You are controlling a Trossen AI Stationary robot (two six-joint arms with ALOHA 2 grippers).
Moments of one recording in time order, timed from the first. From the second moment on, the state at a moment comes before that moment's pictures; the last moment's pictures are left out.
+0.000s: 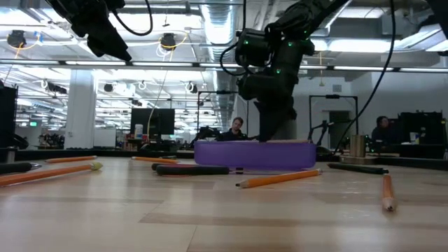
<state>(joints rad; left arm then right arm) 0.09 0.73 0.74 -0.64 -0.08 -0.14 -0.22 1.87 1.29 -0.68 -0.10 0.23</state>
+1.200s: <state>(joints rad) 0.09 0.73 0.74 -0.64 -0.08 -0.14 -0.22 1.87 1.29 -0.68 -0.10 0.20</state>
